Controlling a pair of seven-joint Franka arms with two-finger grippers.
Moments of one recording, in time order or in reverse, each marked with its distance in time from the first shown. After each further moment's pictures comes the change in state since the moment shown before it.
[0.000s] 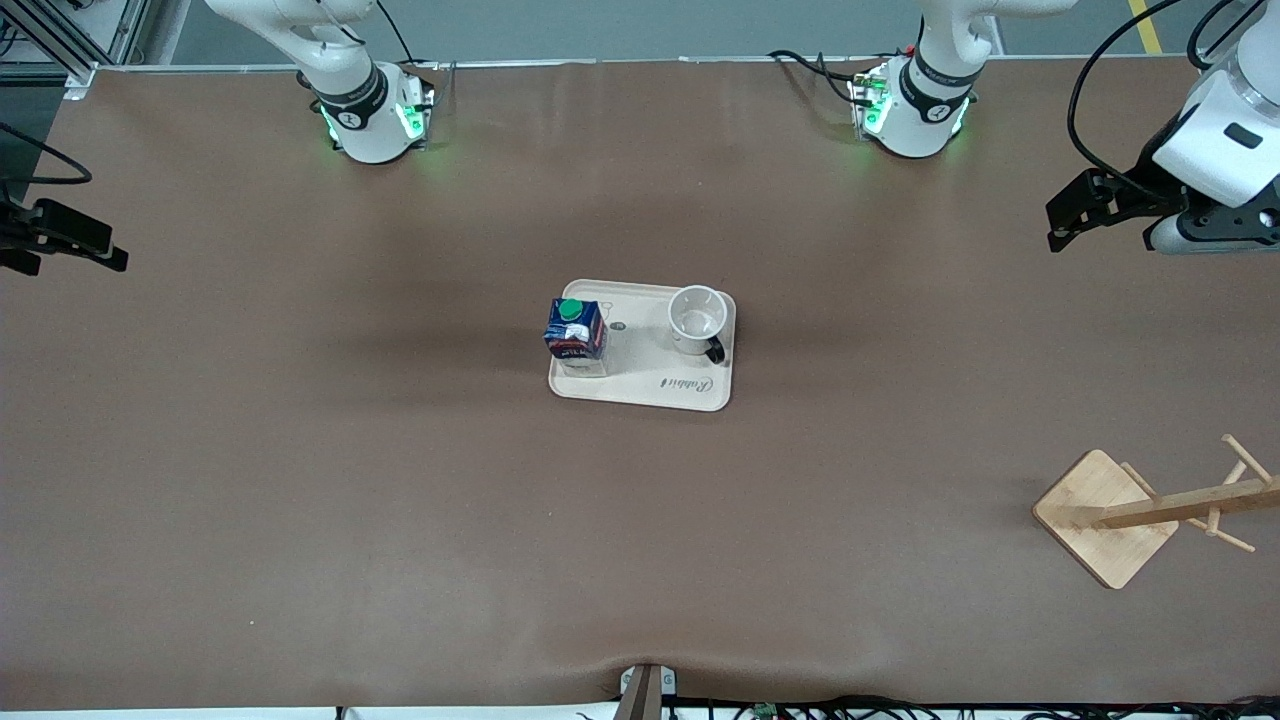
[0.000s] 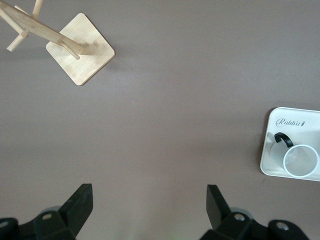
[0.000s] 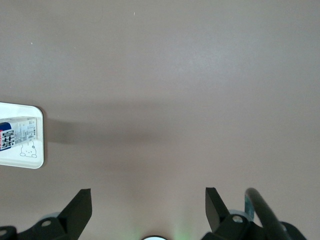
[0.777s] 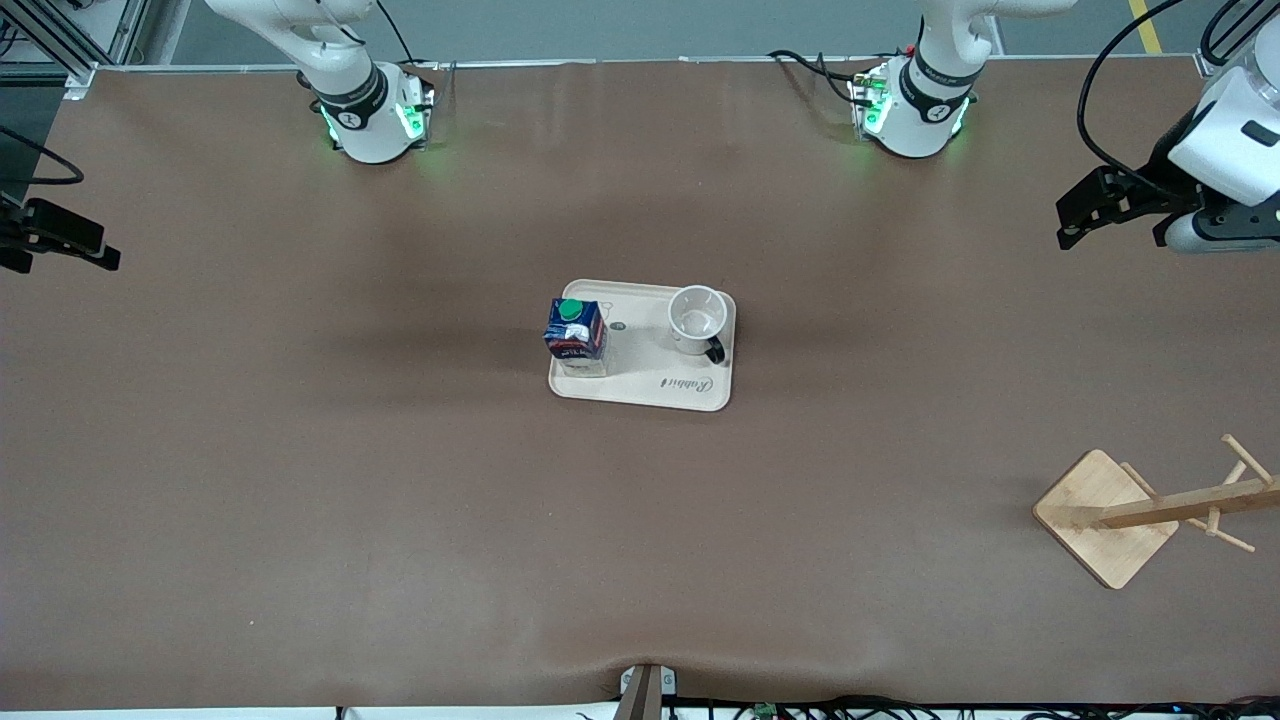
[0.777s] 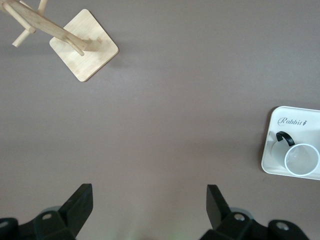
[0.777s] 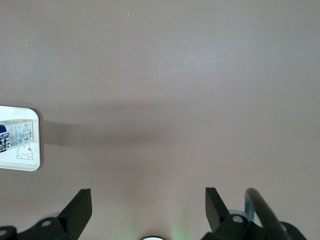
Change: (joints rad) left arm 0.008 0.009 0.006 0.024 0.000 -0.034 0.000; right arm -0.006 0.000 -0.008 0.004 -0.008 0.003 0.000
